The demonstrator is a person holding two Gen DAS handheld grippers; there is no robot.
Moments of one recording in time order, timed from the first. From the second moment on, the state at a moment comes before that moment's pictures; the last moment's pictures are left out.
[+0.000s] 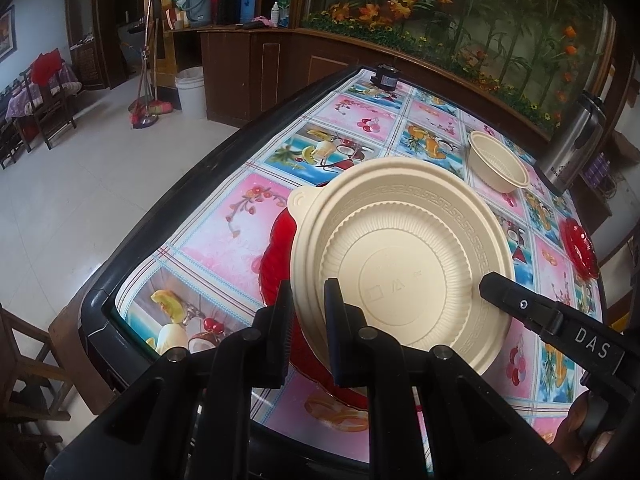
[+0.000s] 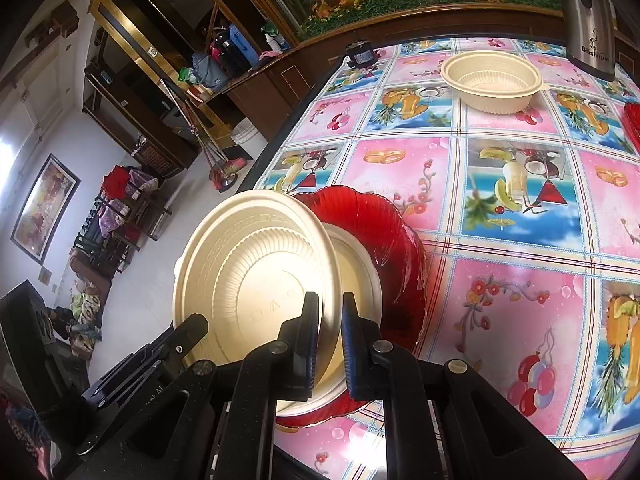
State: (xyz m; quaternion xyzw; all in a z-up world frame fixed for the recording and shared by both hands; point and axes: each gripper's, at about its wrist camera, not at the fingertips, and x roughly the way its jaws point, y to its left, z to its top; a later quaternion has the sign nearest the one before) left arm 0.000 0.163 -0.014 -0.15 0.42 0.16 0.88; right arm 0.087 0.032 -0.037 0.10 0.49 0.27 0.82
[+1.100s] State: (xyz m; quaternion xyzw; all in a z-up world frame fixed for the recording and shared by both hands) left arm 0.078 0.125 0.056 -0.18 0.42 0.06 0.89; right arm 0.127 -0.069 -0.003 0.23 0.47 0.25 0.82
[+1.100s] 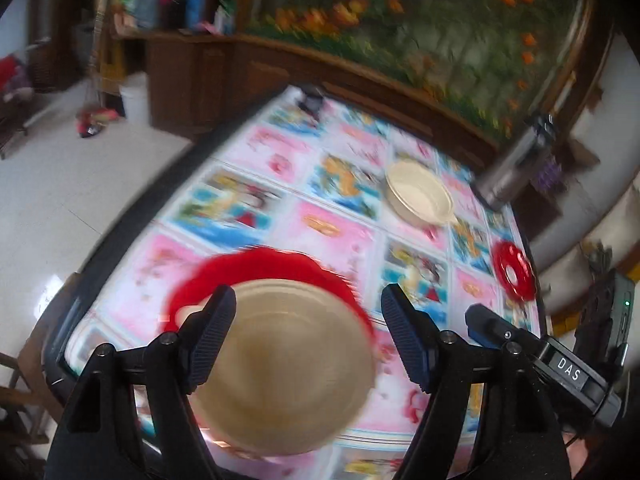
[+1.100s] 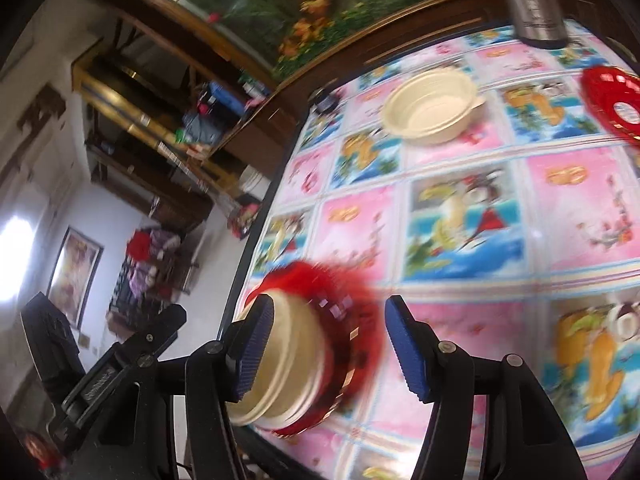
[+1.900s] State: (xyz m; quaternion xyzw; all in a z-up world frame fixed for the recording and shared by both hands) left arm 0.313 0.040 -0.004 -0.20 0.54 0.10 0.81; right arm 0.338 -0.161 -0.012 0.22 0.49 0.14 0.83
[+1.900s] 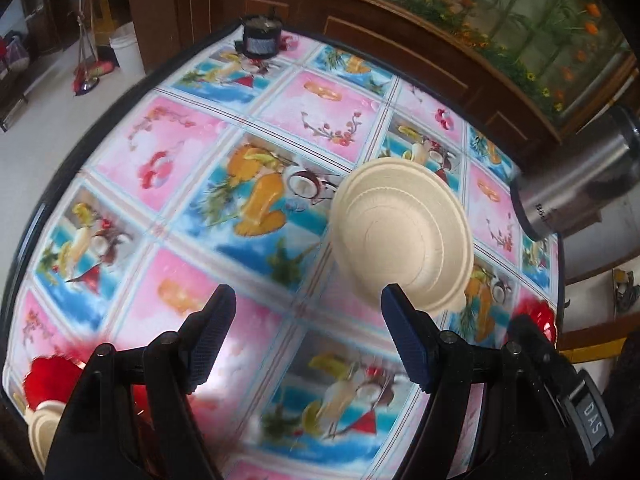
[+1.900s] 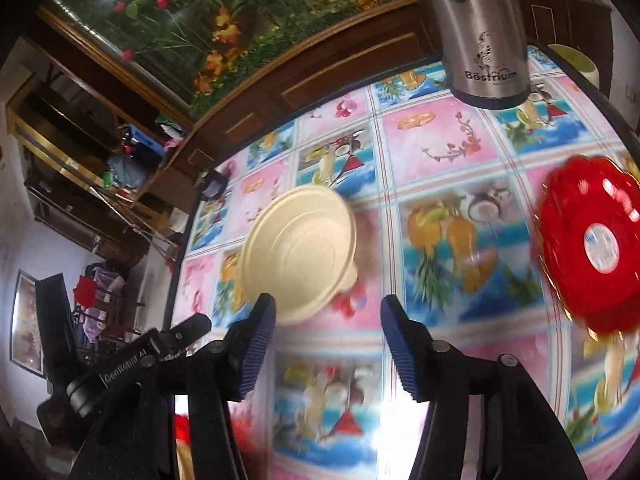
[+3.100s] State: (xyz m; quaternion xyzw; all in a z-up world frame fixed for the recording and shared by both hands) left arm 0.263 -0.018 -0.017 -0.10 0.55 0.07 0.83; right arm 0.307 -0.165 -0.045 0.22 0.52 0.13 0.81
